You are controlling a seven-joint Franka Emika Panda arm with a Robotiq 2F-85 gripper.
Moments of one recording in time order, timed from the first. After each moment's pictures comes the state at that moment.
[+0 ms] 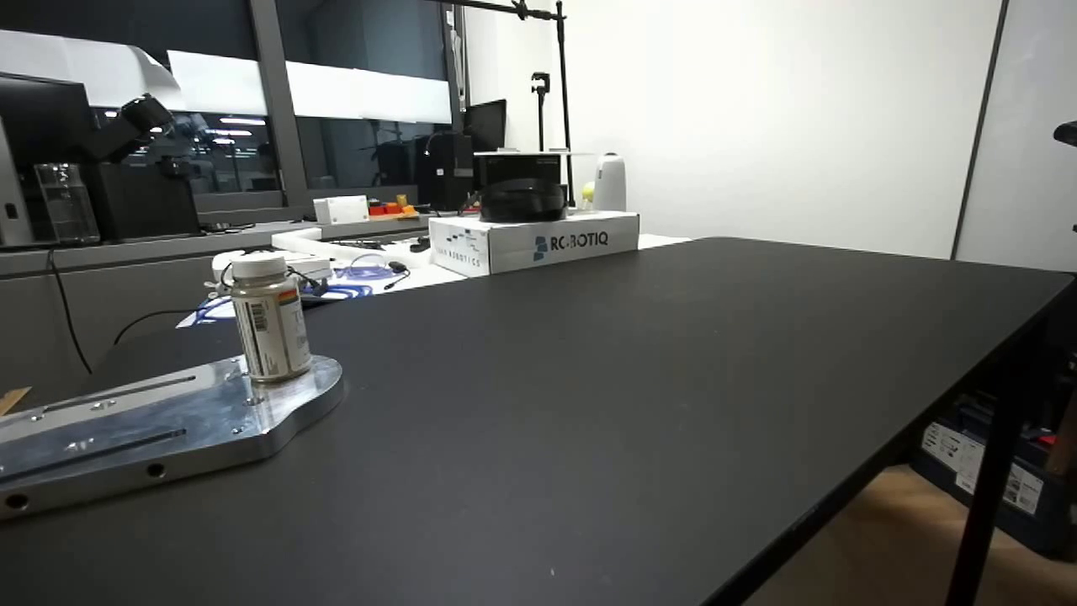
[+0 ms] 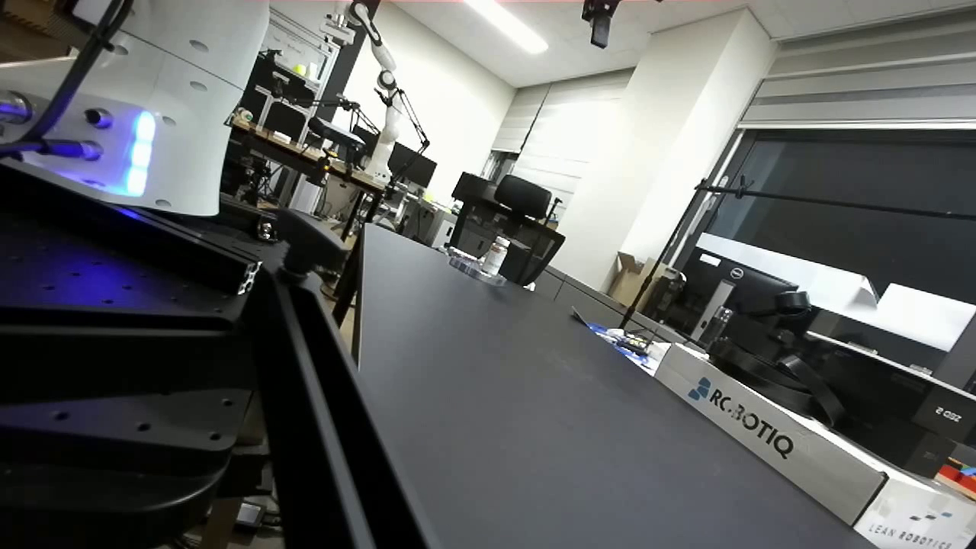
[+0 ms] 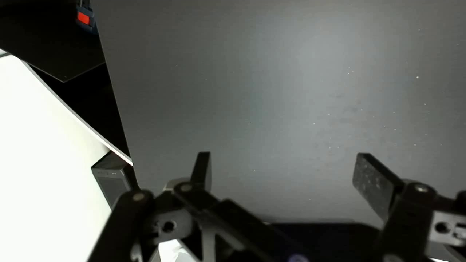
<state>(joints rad) -0.17 -0.70 0.01 -2.48 -0.28 2.02 0.02</state>
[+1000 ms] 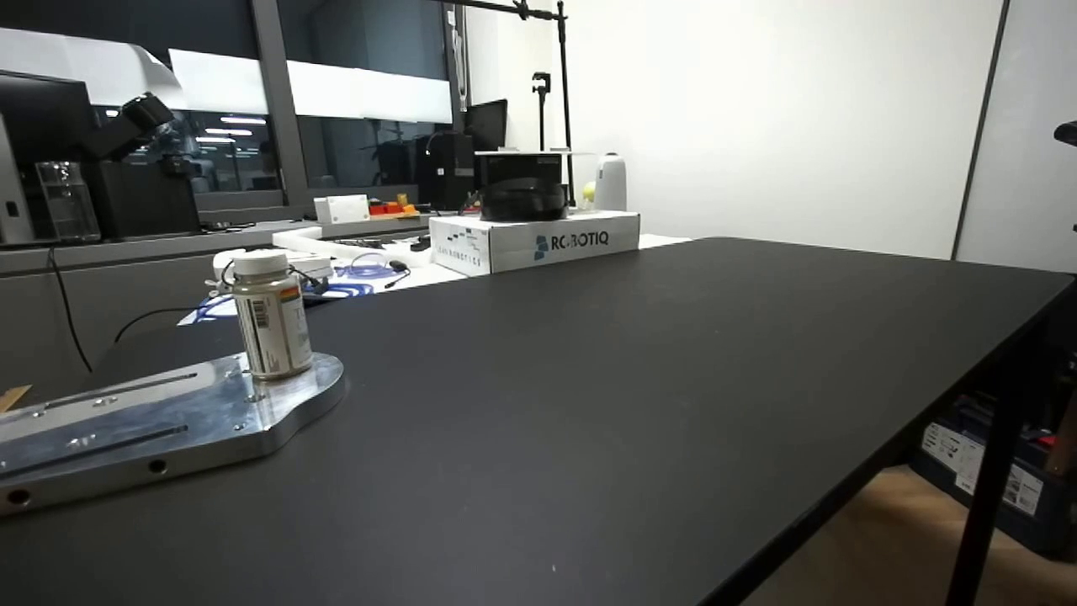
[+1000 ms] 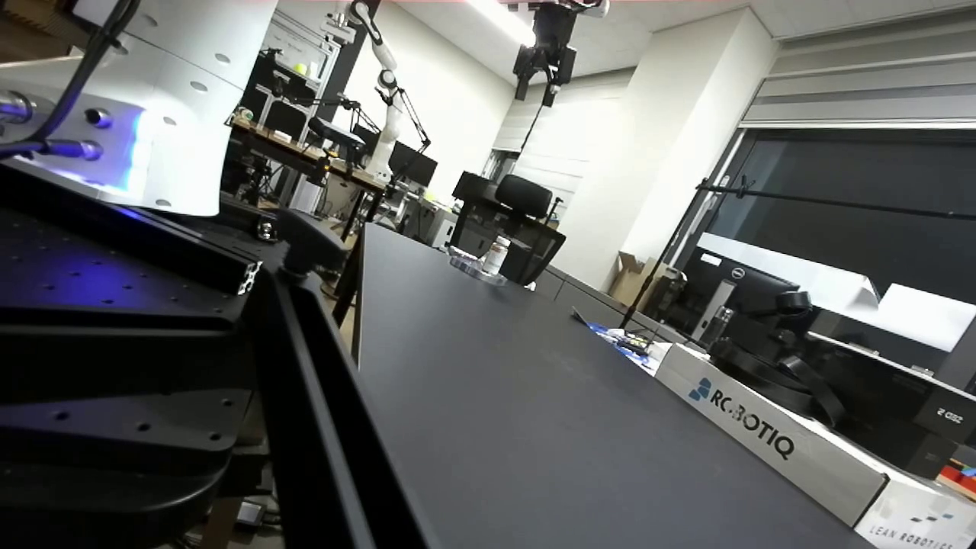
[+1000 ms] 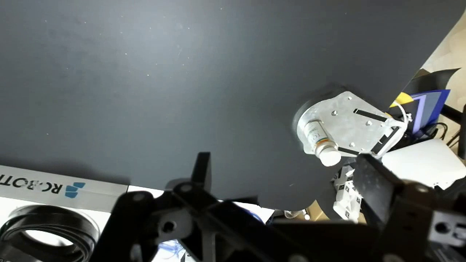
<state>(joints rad) 0.20 -0.37 0.22 -2.28 0.16 2.25 0.11</state>
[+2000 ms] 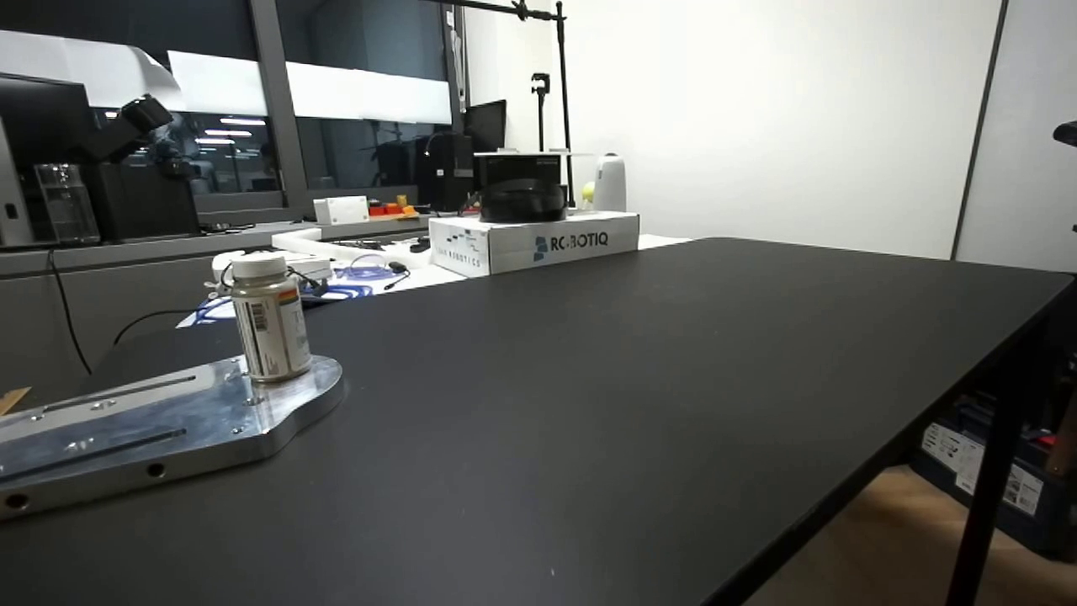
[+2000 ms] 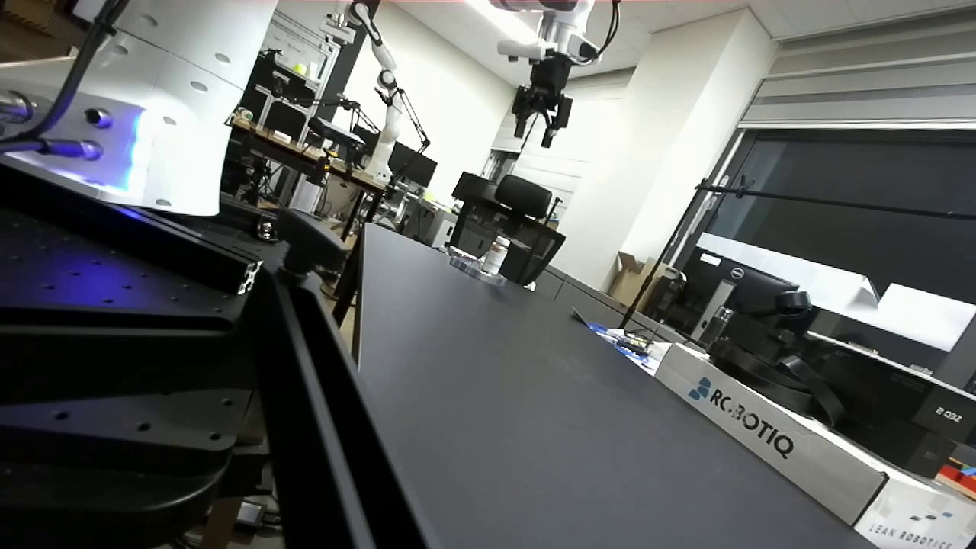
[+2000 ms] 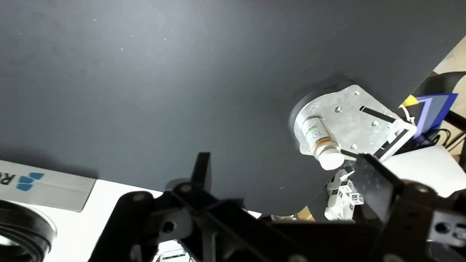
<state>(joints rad) 0.20 -0.14 0.26 -2.22 0.11 2.45 0.09</state>
